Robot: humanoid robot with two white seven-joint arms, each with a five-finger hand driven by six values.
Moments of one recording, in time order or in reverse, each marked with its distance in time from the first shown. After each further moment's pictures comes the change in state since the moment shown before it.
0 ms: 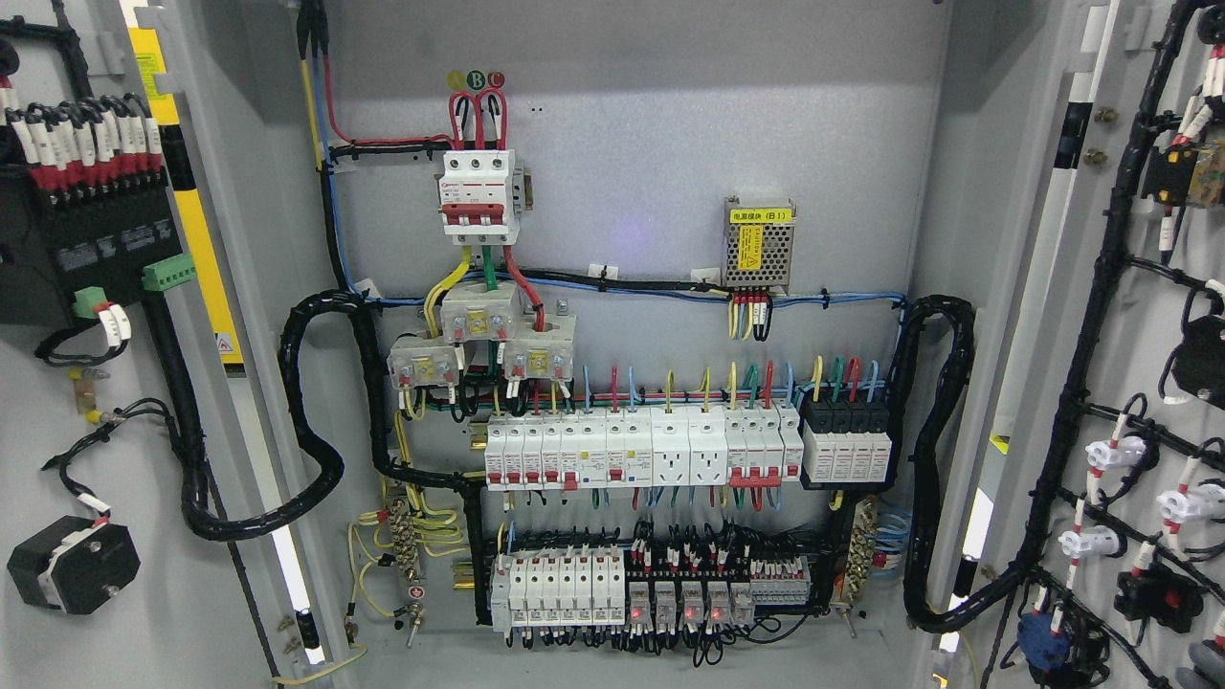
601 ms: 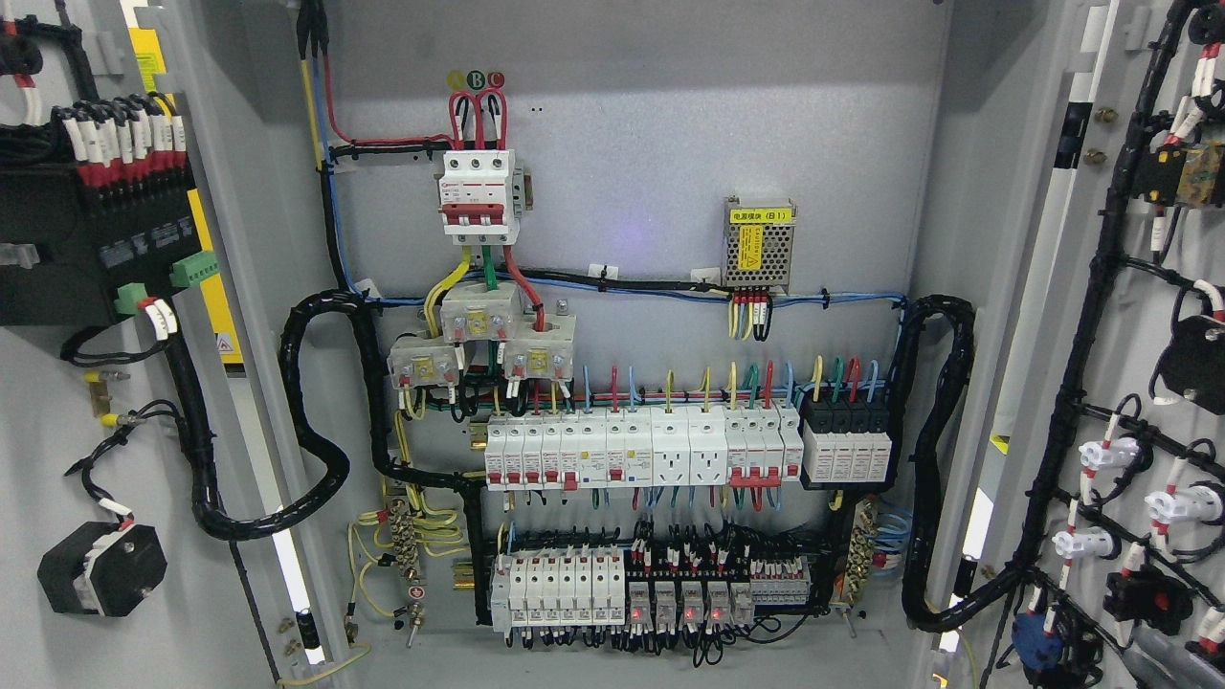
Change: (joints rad) left arm 0.026 -0.055 -0.078 -0.059 -0.055 -0.011 0.011; right arm -0.031 -0.050 0.056 -0.004 0.023 0.000 -0.006
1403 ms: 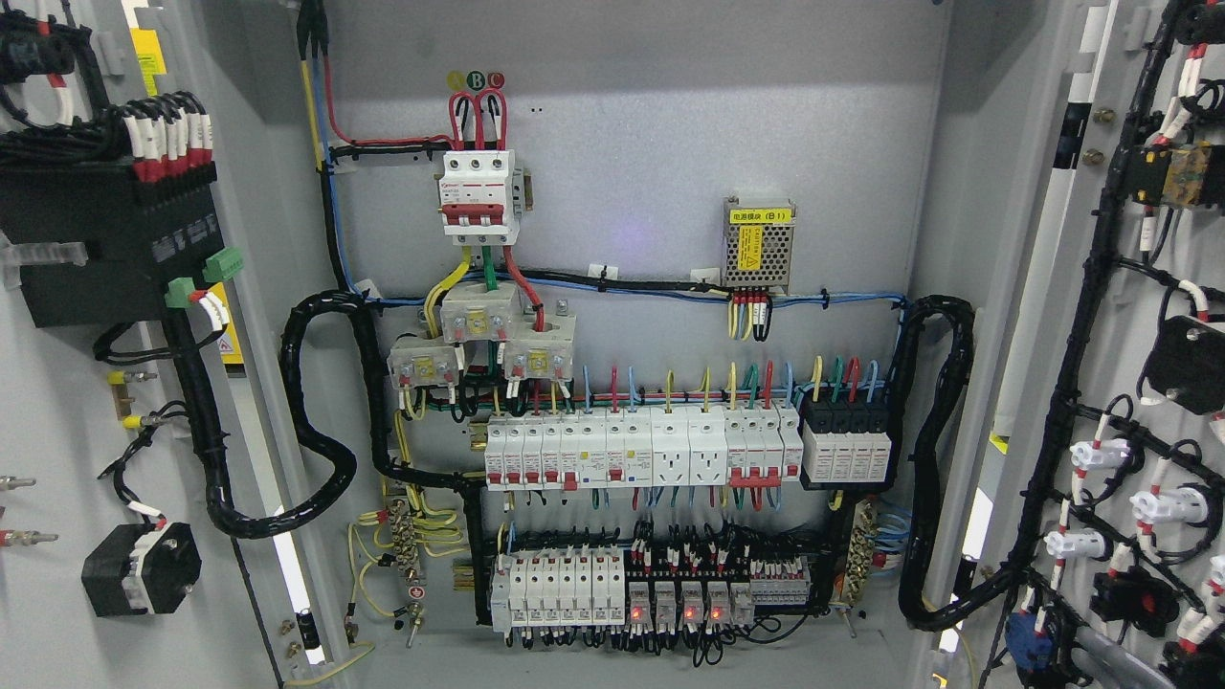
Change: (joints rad) left arm 0.027 -0.074 -0.124 -0.095 -0.150 -0.049 0.060; right arm -0.036 -0.030 0.063 -0.005 0.050 -0.004 -0.007
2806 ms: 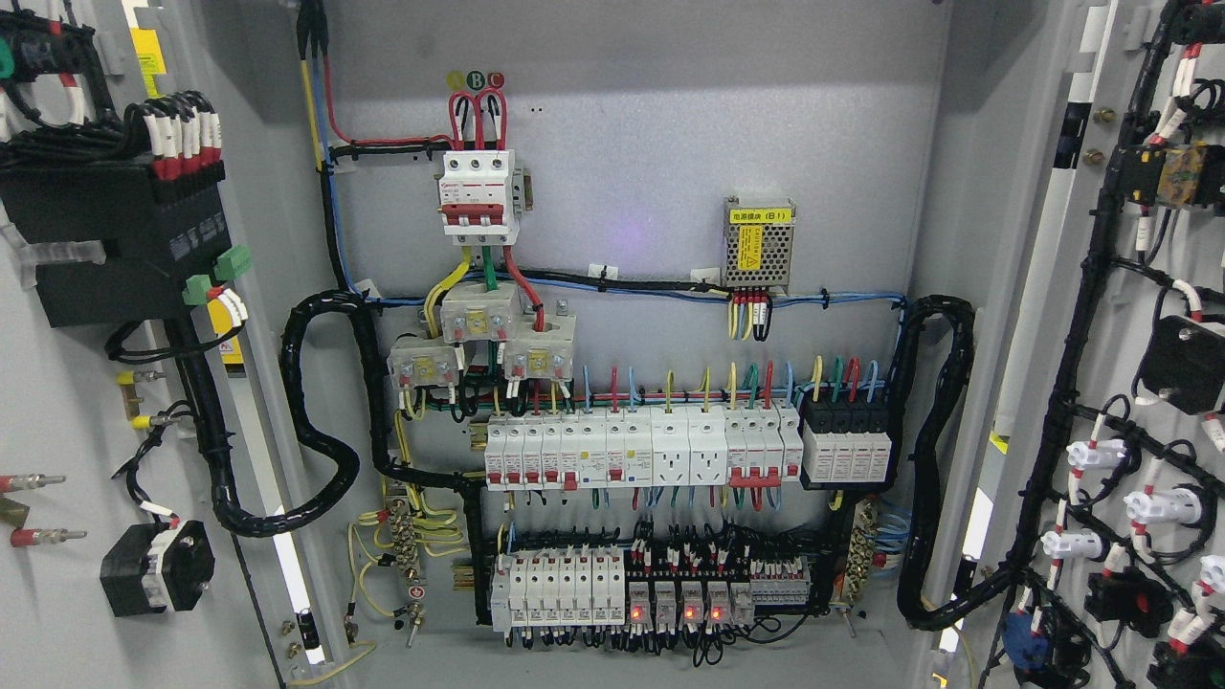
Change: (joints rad) left arm -0.042 -0.017 -0.233 -0.026 -0.180 -0.039 0.061; right arm 0.034 0.051 0.062 -0.012 0.156 -0.049 0.009
